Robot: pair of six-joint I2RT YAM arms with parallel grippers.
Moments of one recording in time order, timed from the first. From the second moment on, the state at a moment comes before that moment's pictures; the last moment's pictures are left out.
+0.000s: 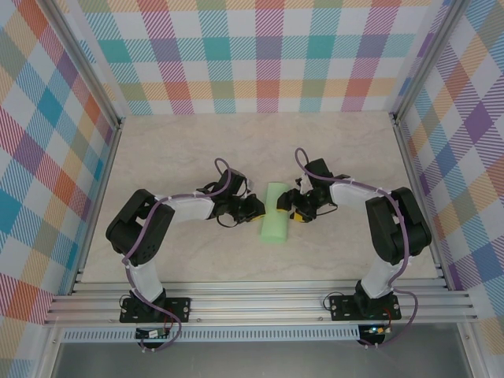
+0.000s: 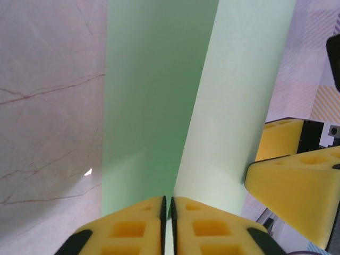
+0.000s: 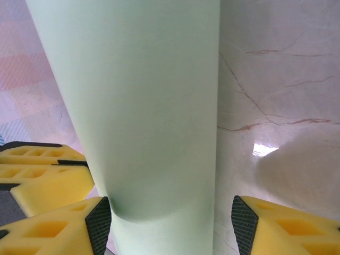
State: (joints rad) left arm -0.61 1.81 0.97 -0.05 0.52 -0.92; right arm 0.38 1.73 0.97 -0.45 -0.59 0.65
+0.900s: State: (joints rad) left arm -0.61 1.80 0.96 -0.03 0.50 -0.92; right arm 0.35 1.74 0.93 -0.42 -0.61 0.70
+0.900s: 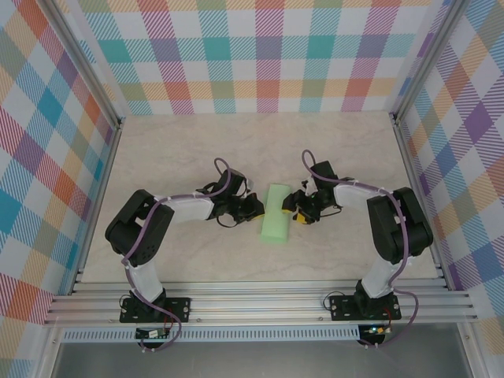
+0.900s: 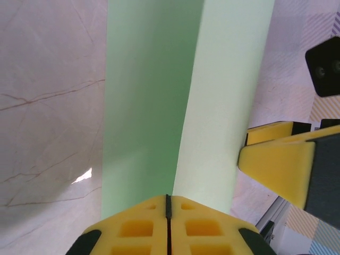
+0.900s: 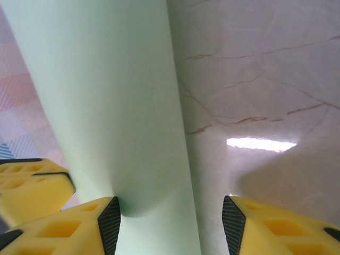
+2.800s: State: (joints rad) left arm -0.61 1.57 0.94 -0.24 0.24 -0.91; right arm 0.47 1.94 1.27 -0.83 -0.33 0.69
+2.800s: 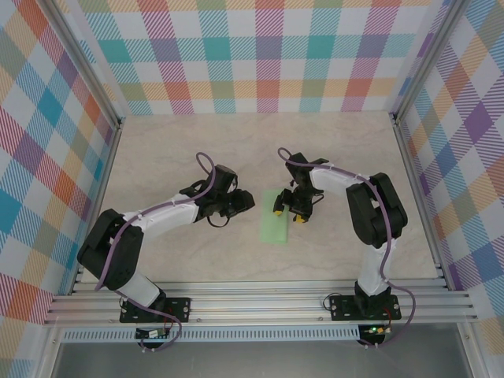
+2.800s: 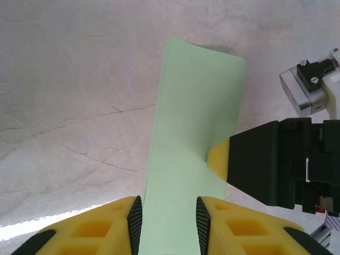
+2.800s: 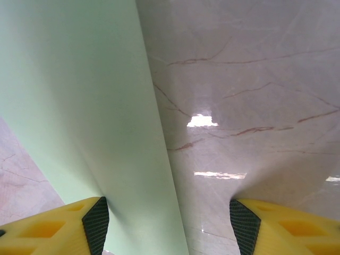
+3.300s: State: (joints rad) left arm -0.64 1.77 1.05 -0.21 0.33 -0.91; right arm 0.47 1.94 1.27 -0.84 -0.33 0.69
